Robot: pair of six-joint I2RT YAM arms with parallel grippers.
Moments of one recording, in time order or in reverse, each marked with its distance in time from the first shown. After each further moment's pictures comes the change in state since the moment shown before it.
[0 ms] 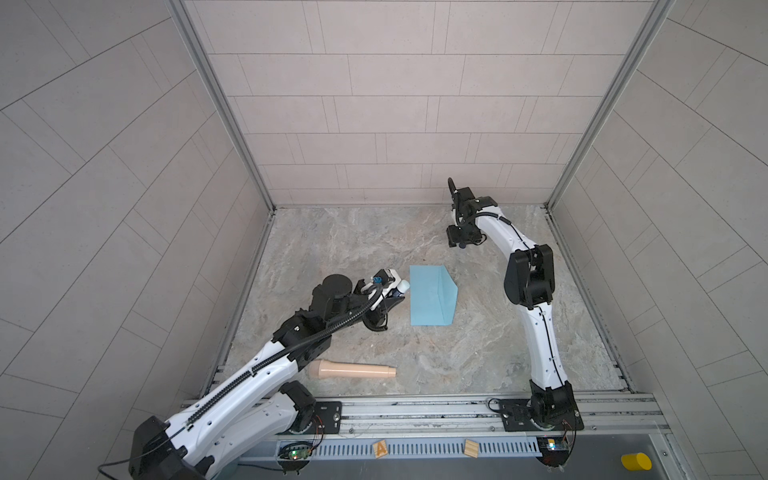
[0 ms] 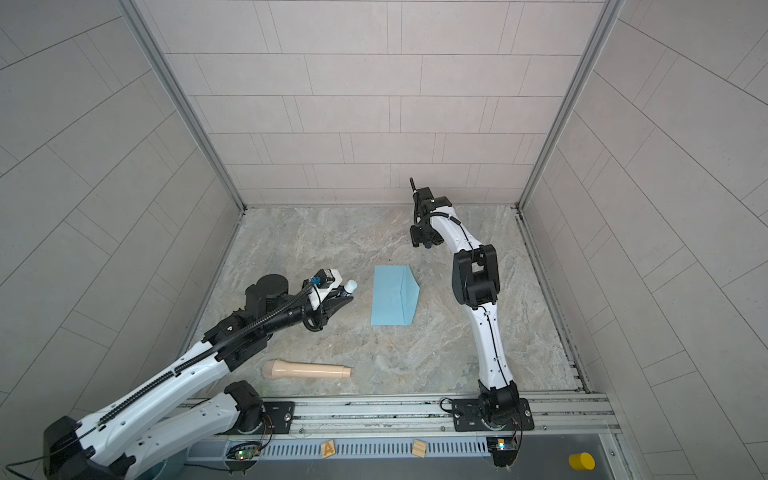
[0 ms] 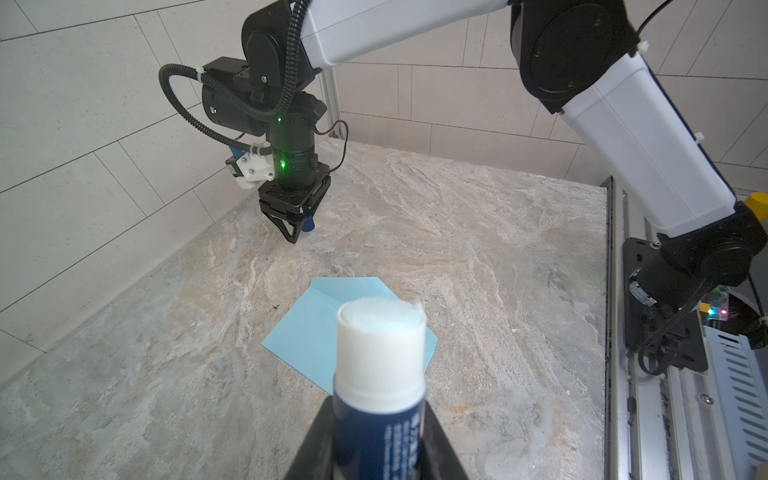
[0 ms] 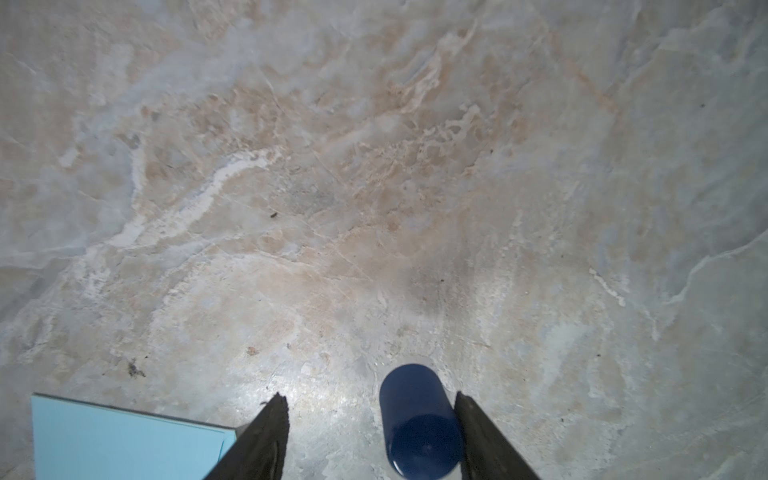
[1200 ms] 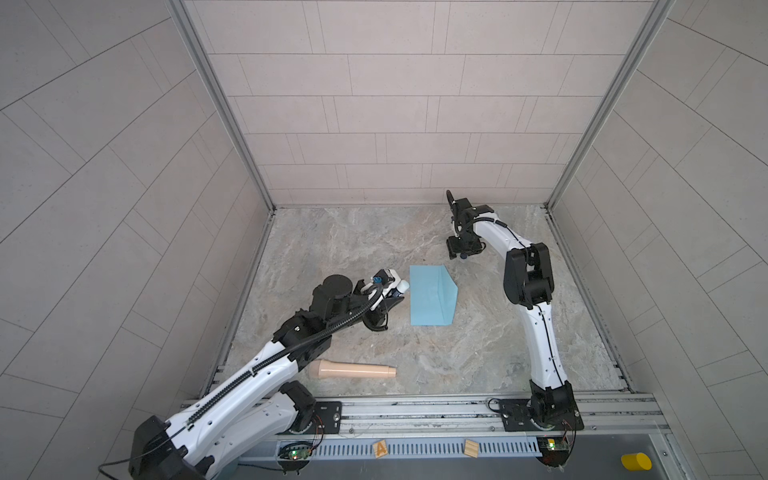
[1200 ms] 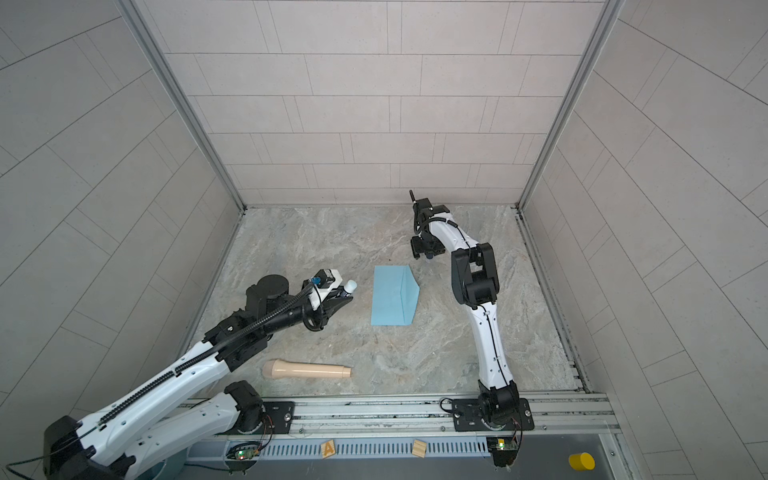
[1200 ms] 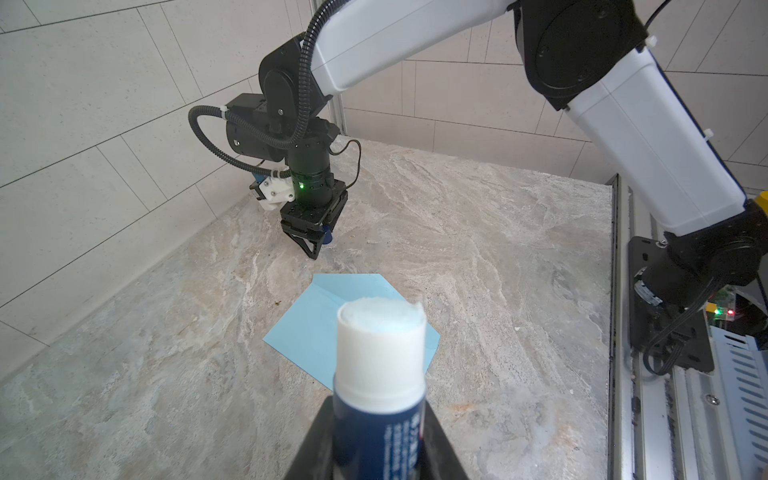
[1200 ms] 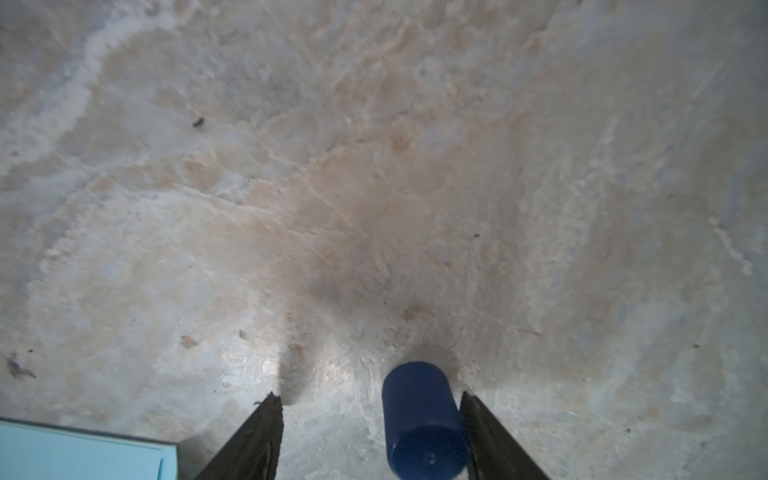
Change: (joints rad) left arm 0.000 0.000 -0.006 0.000 -0.010 0.000; right arm 0.000 0.011 -0.119 0.024 0.007 -0.005
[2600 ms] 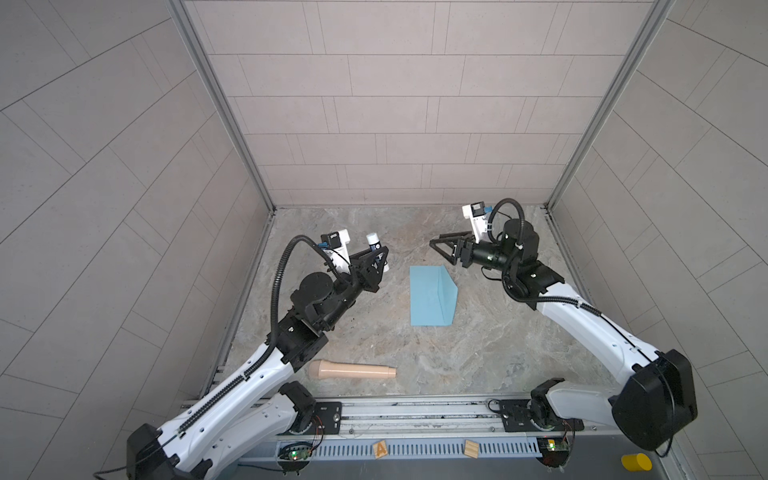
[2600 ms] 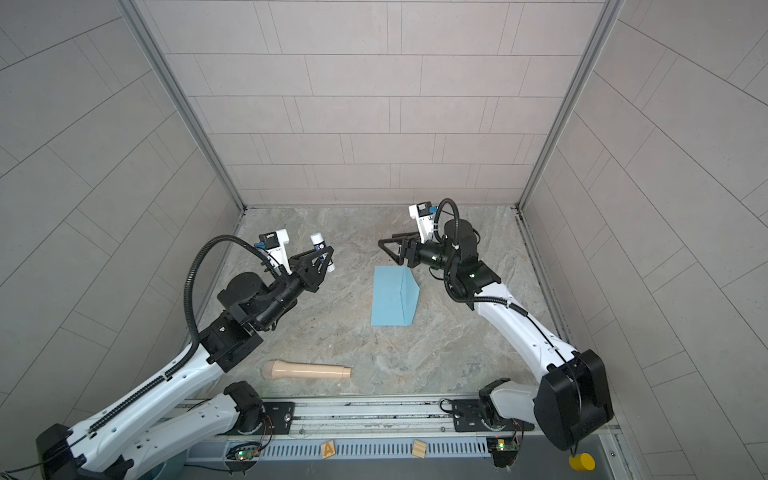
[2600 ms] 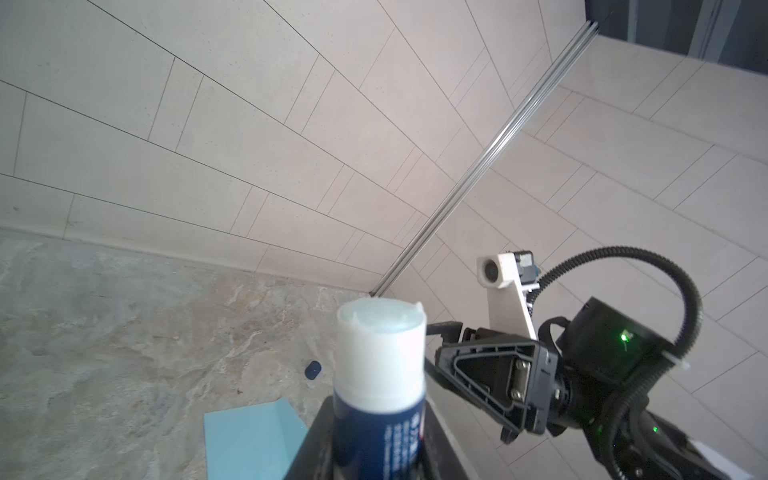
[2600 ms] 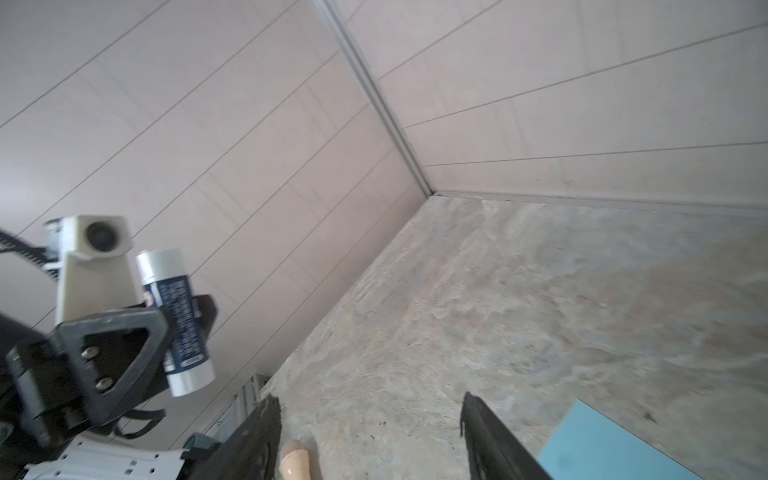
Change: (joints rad) left arm 0.000 -0.016 0.053 0.351 -0.368 -0.891; right arm 0.229 -1.189 -1.140 1.244 -0.689 0.404
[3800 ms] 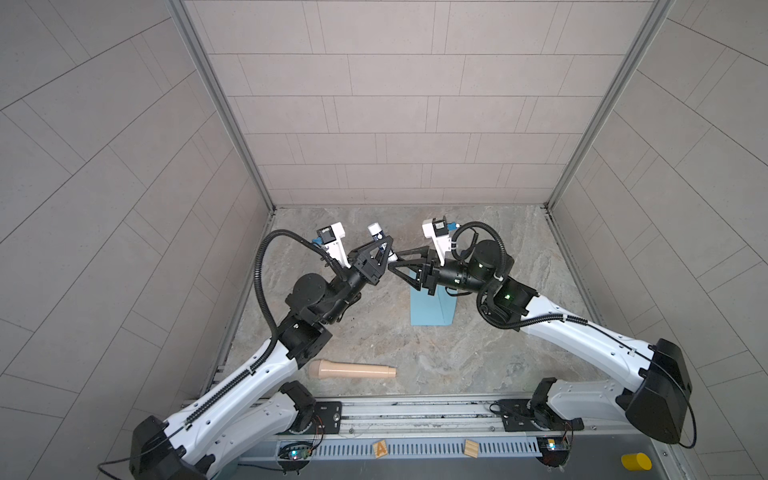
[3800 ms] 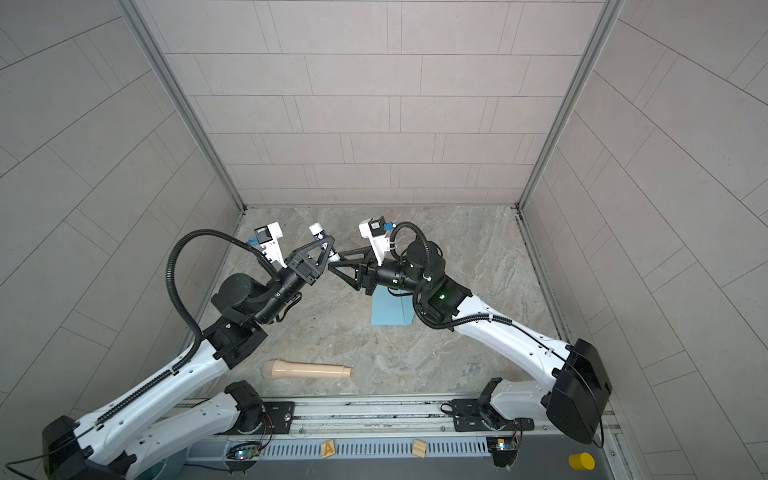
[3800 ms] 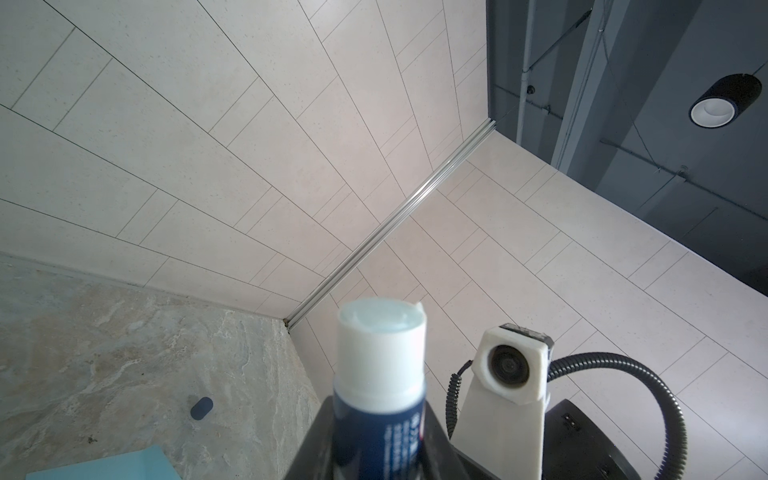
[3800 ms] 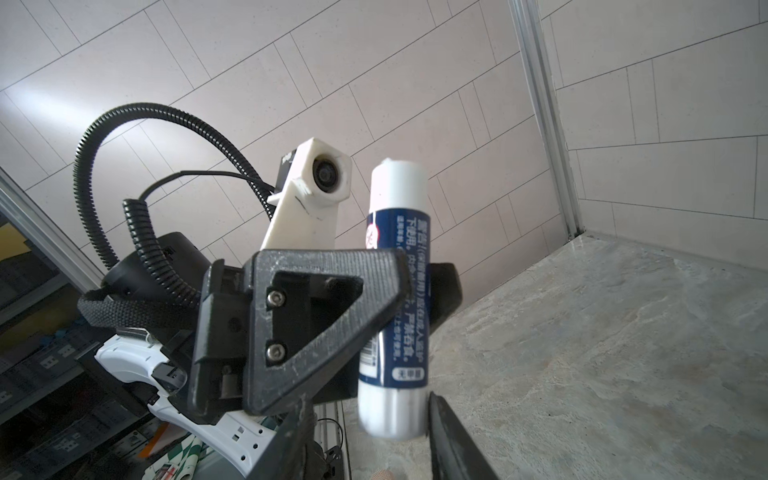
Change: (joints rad) left arm 0.000 0.028 -0.008 0.212 0.084 -0.159; right arm 0.326 0.047 0.051 0.170 0.154 0.021
